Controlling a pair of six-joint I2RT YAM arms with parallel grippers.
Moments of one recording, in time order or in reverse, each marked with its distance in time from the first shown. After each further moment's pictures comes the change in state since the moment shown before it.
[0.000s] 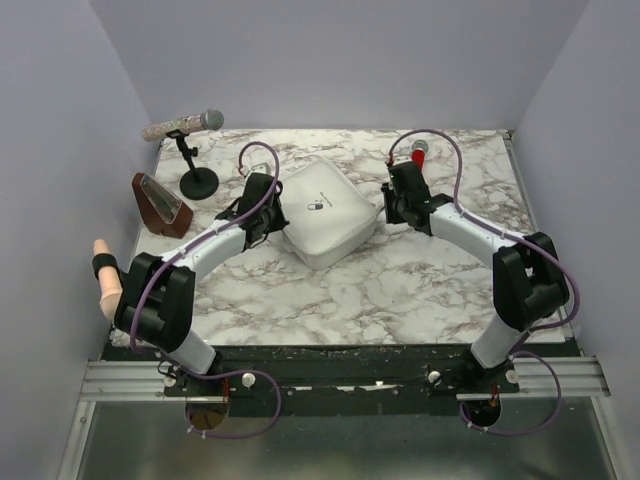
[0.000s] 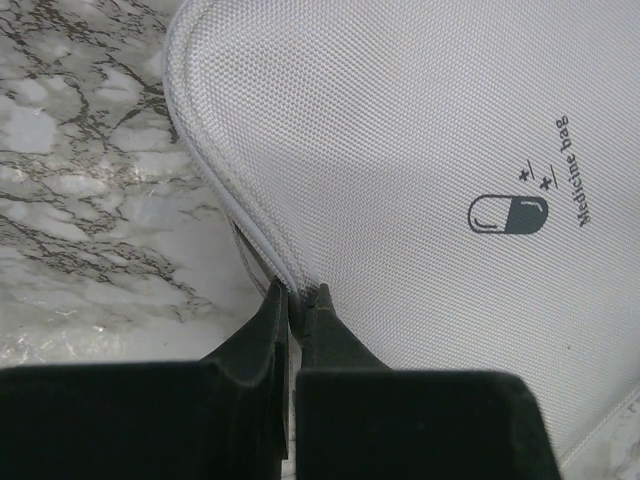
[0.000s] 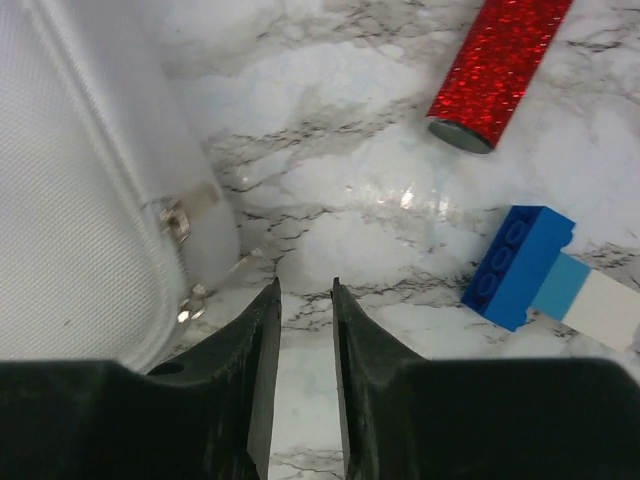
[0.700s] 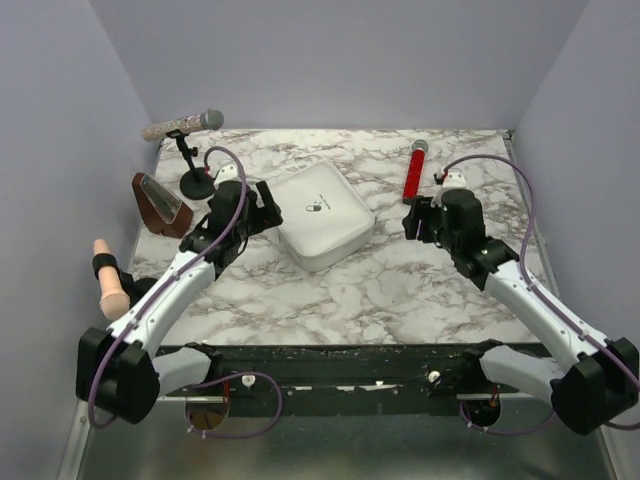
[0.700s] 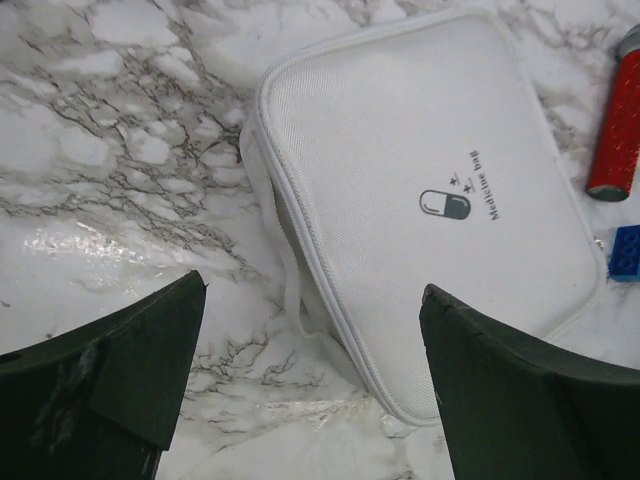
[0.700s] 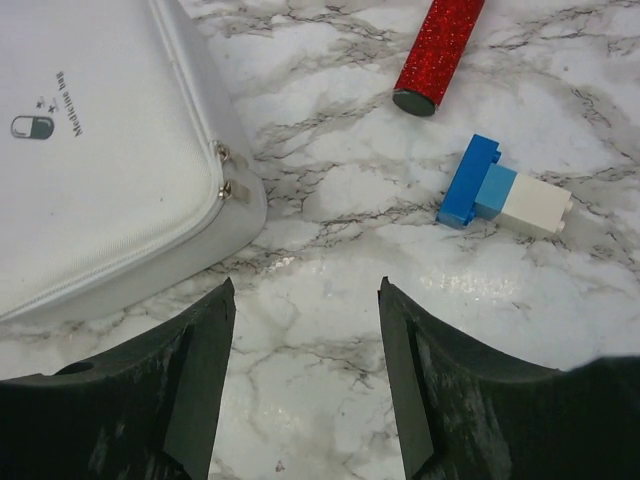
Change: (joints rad) left arm 0.018 -0.333 -0.085 -0.100 -0.060 0.028; right arm -0.042 -0.555 -0.286 -0.005 -0.038 0.098
